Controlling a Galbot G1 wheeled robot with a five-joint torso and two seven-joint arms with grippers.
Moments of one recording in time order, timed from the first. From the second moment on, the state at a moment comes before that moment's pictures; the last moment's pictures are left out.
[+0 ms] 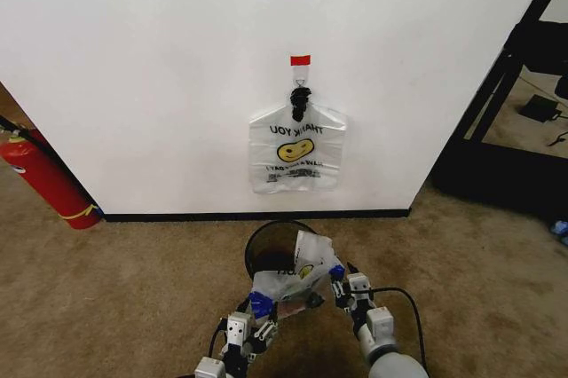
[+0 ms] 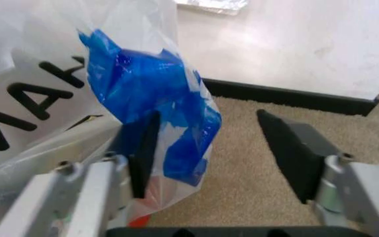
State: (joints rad) left arm 1.65 -1.01 0.05 -2.12 -0.38 0.00 -0.42; right arm -1.48 1.07 0.05 1.99 0.30 -0.15 0.44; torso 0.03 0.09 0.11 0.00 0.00
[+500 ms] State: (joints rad) left arm 1.75 -0.97 0.00 -2.29 -0.34 -0.03 -0.41; right arm -1.62 1.02 0.12 2.12 0.27 -0.11 0.44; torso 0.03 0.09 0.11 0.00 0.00
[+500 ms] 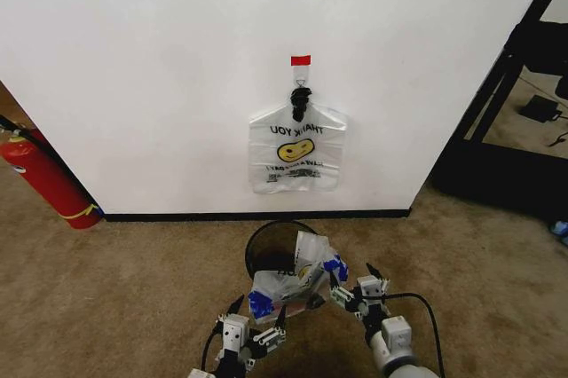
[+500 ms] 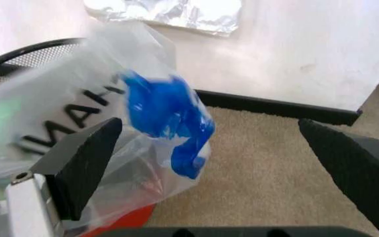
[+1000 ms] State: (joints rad) left arm 1.45 -0.79 -0.11 -2.33 -0.71 0.10 -0.37; right arm -1.74 1.01 0.28 2.17 0.26 0.21 0.25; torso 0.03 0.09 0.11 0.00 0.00
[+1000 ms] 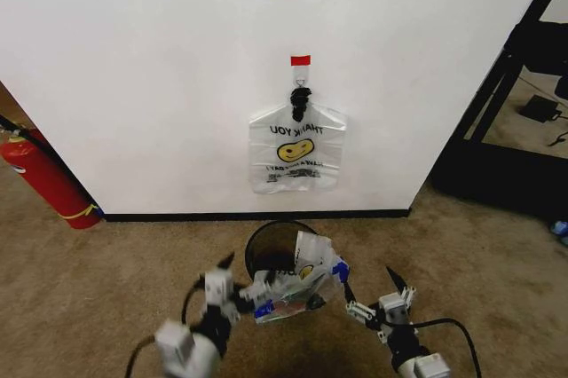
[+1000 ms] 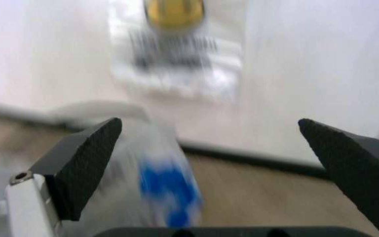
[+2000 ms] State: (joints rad) left arm 0.25 -0.80 0.71 -1.53 -0.81 0.44 0.14; right arm -1.90 1.32 0.54 2.13 0.30 0.57 0.05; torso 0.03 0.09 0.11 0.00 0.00
